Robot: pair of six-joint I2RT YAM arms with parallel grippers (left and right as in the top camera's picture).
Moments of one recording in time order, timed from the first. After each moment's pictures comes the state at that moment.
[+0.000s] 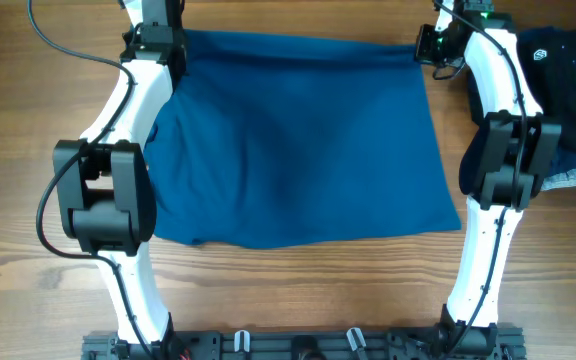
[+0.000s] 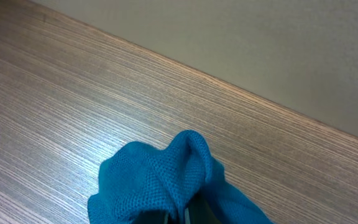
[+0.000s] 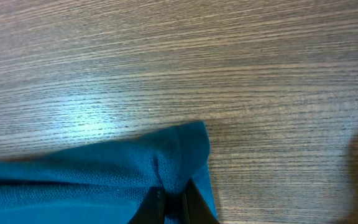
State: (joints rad) left arm -0.08 2.15 1.71 -0.24 -0.47 -0.36; right arm -0.07 2.50 2.22 -0.82 -0.18 0.13
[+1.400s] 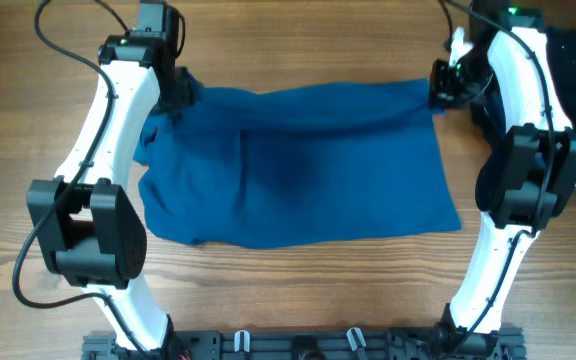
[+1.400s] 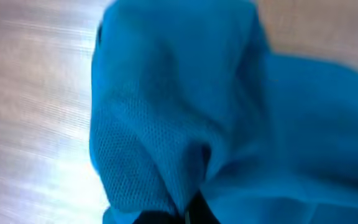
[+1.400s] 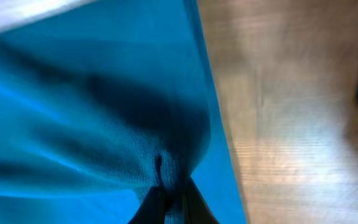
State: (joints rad) left arm -0.10 1.96 1.71 -1.05 -0.22 -0.29; right arm -0.11 2.30 2.07 -1.33 -0.18 0.08
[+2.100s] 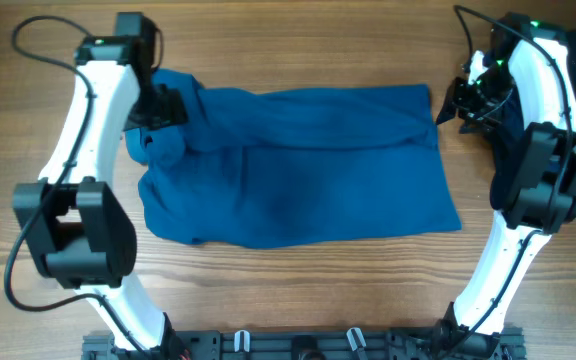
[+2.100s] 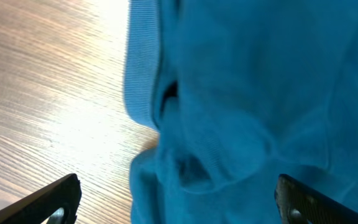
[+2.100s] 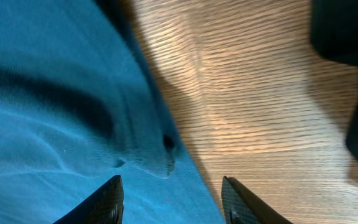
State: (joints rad) left arm -0.01 1.95 1.71 -1.23 -0.18 -0.34; right arm -0.21 2.30 1.99 -1.37 -0.19 0.06
